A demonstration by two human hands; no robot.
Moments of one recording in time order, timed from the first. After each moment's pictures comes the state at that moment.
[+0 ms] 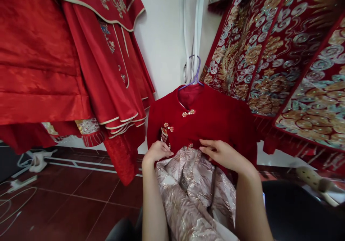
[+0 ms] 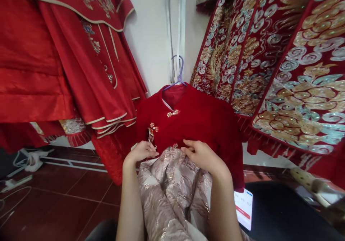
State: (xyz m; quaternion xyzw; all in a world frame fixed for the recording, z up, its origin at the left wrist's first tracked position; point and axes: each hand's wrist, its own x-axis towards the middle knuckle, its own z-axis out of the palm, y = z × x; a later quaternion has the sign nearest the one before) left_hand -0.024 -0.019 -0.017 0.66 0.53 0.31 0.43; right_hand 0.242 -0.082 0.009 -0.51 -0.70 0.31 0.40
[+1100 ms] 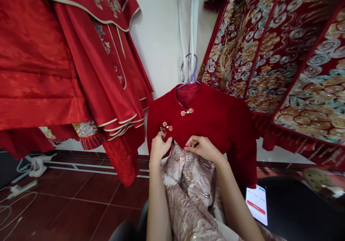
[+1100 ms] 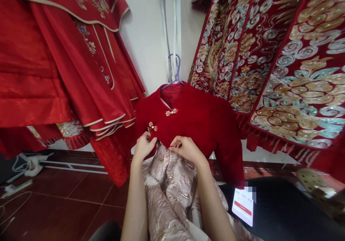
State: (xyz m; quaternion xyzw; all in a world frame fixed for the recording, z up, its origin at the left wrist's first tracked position) left_hand 0.000 -0.013 -0.008 0.65 0.58 0.47 0.17; right_hand 0.206 -0.044 -0.008 -0.45 -0.74 0.30 0.40
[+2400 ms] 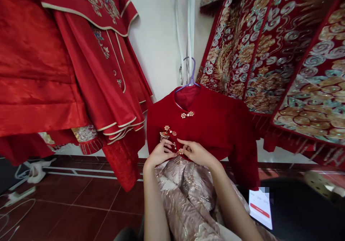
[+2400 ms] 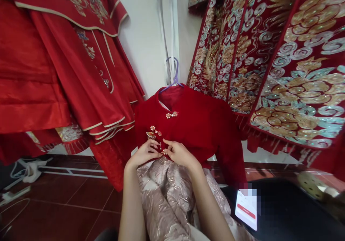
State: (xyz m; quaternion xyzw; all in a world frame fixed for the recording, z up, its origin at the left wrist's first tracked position) left_hand -0.017 -0.011 -0.025 0.68 0.45 0.37 0.44; right_hand 0.181 -0.038 -0.018 -0.44 -0.76 0.31 0.36
